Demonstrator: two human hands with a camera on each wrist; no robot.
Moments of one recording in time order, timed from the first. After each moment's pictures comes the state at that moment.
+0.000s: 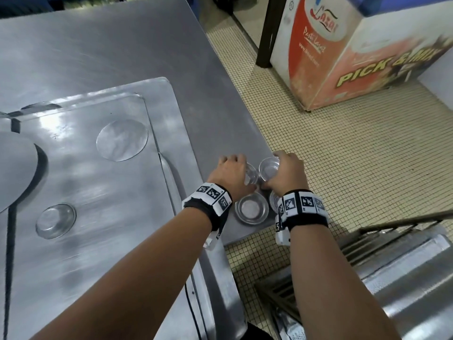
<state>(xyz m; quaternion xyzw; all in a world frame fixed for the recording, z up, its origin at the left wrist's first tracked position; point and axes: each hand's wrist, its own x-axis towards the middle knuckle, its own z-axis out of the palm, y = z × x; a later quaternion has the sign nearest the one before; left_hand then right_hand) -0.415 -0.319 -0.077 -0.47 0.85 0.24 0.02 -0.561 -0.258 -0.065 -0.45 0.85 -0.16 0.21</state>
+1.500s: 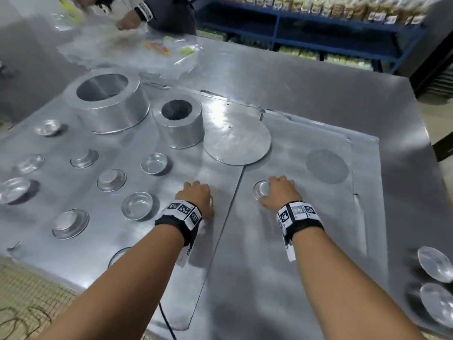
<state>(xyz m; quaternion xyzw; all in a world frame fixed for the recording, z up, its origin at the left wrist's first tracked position) 0.103 -0.210 -0.035 -0.80 0.56 0.20 0.10 -0.103 -0.311 -0.047 -0.77 0.61 0.06 0.18</state>
